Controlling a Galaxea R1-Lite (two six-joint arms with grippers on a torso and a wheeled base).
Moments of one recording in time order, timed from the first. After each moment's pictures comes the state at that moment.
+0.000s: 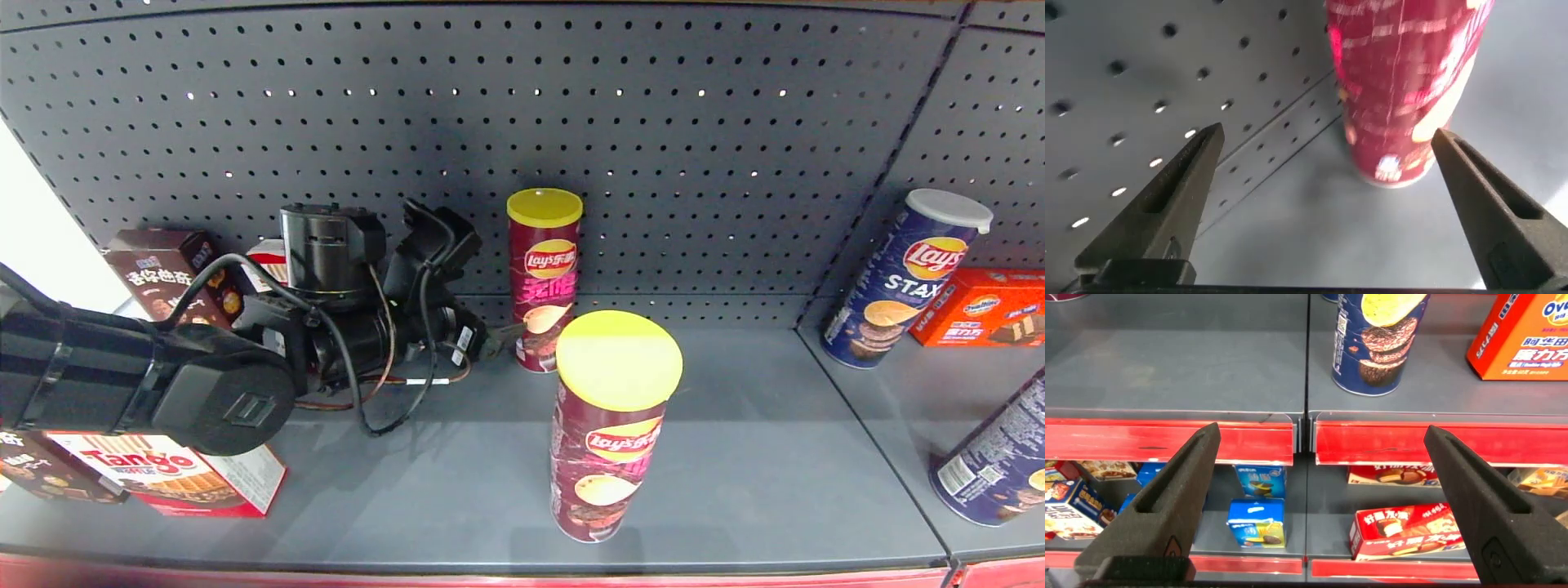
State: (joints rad) left arm -0.45 1.85 -1.03 -0.59 -0.12 0.34; right arm 0.00 0.00 0.00 0.00 0.02 0.00
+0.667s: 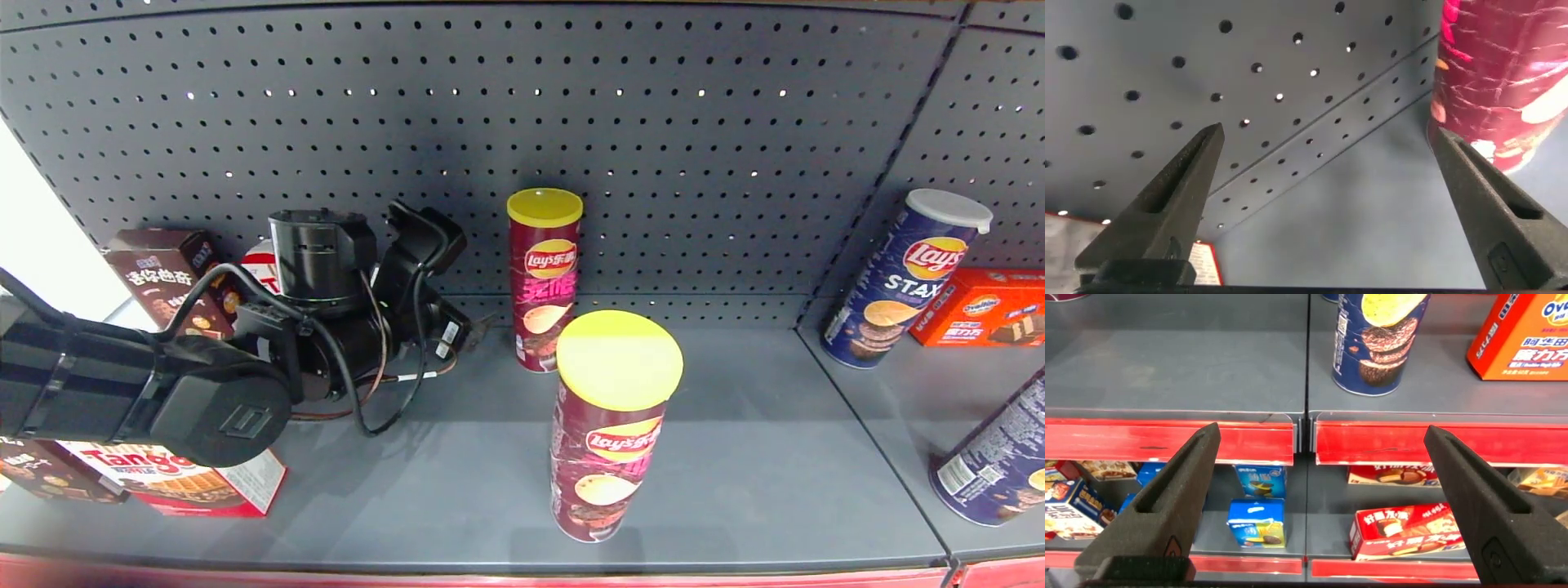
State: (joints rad) left arm -0.44 1.86 -1.00 -0.67 0.07 0.39; right arm 0.00 0.00 0.00 0.00 0.02 0.00
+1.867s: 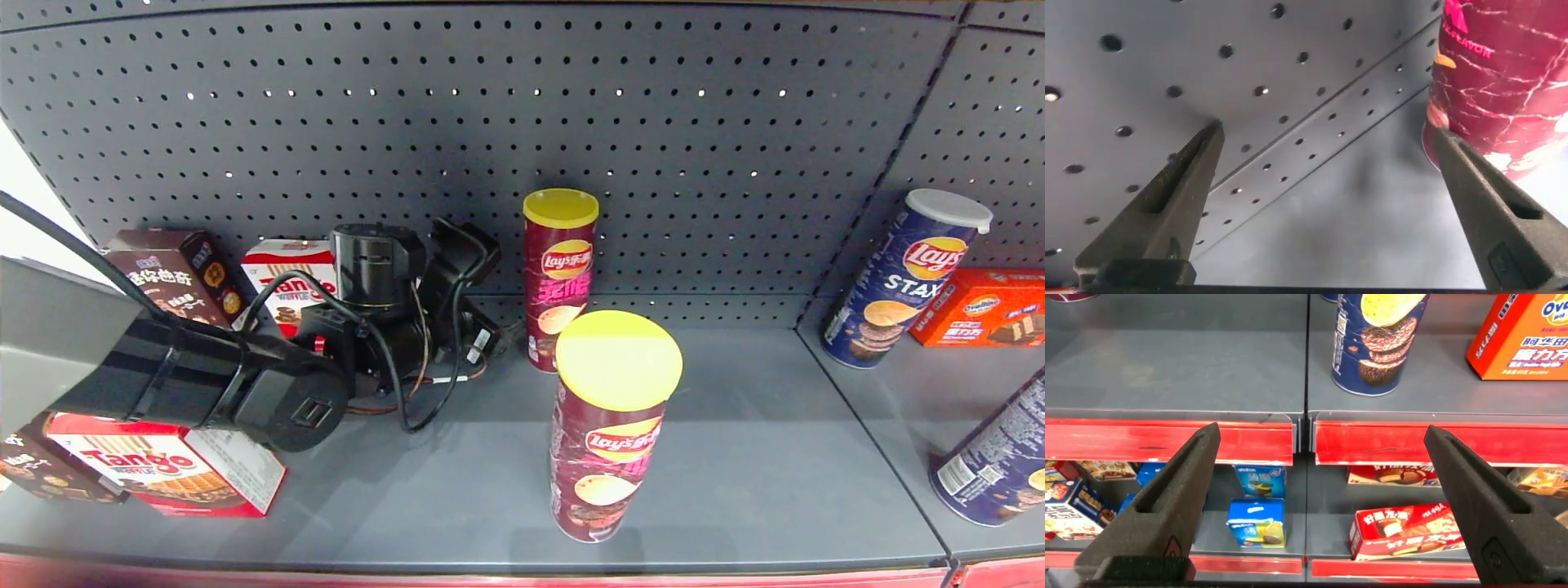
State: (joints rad) left arm -0.48 1.96 -1.09 -0.66 0.07 0.39; right arm 0.00 0.00 0.00 0.00 0.02 0.00
